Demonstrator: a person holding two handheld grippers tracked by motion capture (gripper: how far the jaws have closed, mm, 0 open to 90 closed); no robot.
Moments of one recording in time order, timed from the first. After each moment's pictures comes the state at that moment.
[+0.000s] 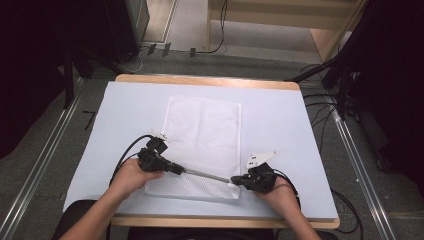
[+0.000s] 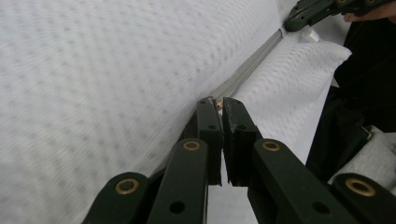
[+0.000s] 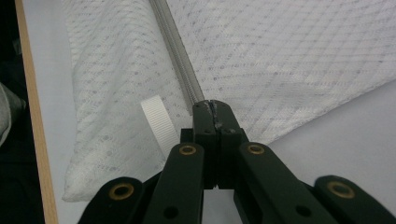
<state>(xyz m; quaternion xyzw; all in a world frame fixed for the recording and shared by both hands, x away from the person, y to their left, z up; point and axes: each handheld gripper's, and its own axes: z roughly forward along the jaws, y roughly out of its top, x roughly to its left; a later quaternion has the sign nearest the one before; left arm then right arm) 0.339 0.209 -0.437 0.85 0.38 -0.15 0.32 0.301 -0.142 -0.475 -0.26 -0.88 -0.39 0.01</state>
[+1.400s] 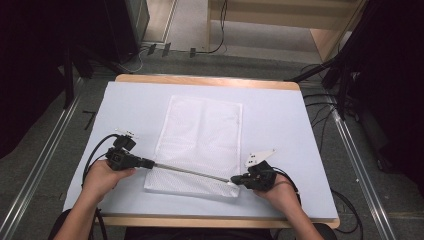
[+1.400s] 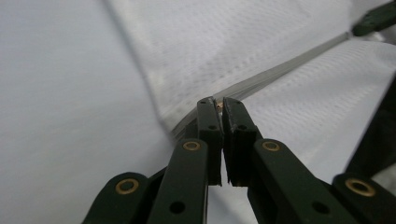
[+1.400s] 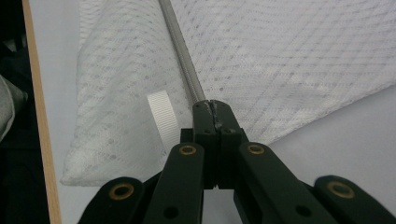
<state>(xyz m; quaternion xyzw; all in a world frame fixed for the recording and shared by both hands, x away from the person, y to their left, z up) 0.332 0.292 -0.431 0.82 0.48 -0.08 0.29 0.306 -0.142 -0.473 -0.25 -0.89 -0.38 0.03</state>
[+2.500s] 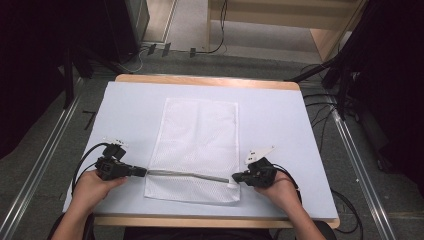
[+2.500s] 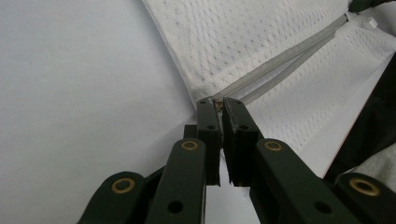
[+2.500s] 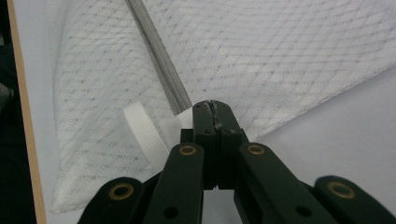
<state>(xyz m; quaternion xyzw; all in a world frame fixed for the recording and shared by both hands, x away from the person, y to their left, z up) 0.305 0.306 -0.435 0.81 0.49 -0.09 0.32 0.313 -0.142 -0.470 -0.26 -0.90 -0.36 0.02</state>
